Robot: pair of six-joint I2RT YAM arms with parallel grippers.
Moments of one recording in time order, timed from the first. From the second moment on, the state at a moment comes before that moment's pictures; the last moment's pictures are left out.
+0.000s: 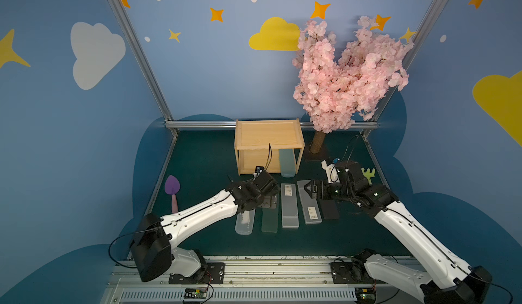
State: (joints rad) left arm -0.88 1.48 1.17 -0.73 -0.26 -0.68; right arm 0.55 1.03 1.00 -0.78 -0.15 0.47
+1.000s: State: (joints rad) left arm -0.83 2.19 1.73 -0.52 -0.33 -0.51; right arm 0.45 1.03 1.00 -0.78 -0.16 0.40
